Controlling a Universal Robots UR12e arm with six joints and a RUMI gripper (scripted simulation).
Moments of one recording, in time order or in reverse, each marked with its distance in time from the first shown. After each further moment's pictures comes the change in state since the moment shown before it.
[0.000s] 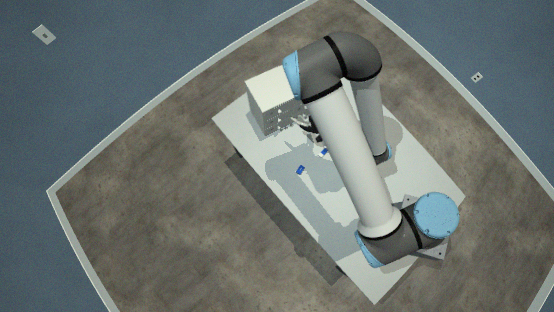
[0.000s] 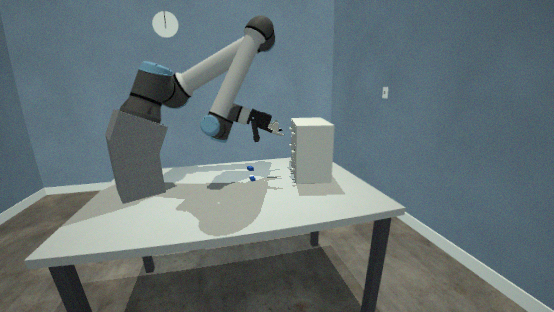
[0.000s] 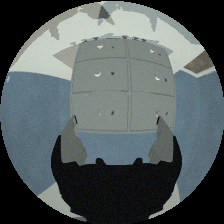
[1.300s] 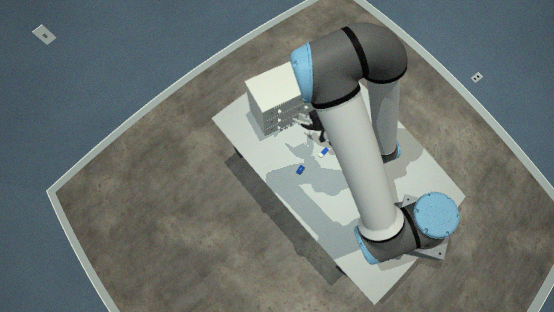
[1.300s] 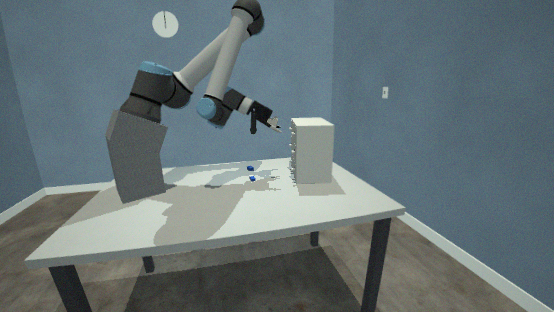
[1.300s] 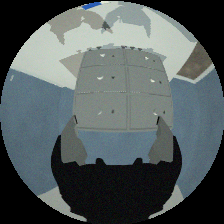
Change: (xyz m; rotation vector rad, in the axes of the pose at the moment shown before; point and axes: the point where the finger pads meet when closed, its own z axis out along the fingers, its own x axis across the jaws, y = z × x) arm 0.000 0.010 -0.018 0.189 0.000 0.001
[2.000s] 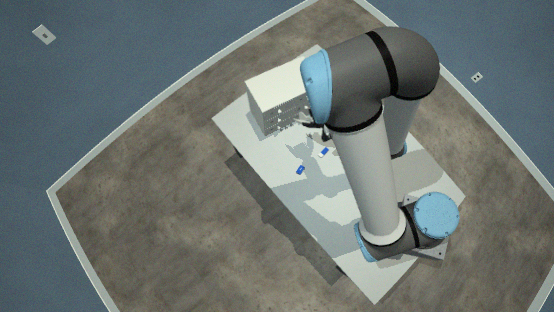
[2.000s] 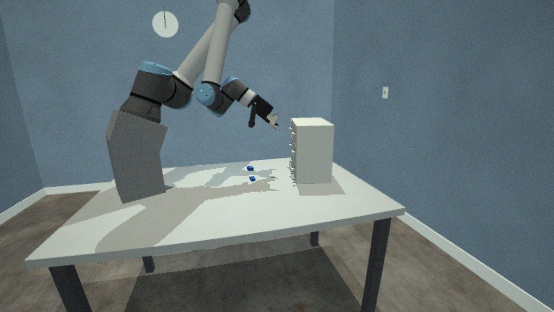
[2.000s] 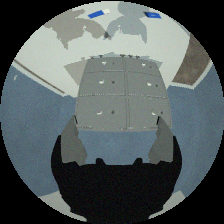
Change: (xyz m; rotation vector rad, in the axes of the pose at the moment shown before) arm 0.000 0.005 -0.016 0.155 0.000 0.000
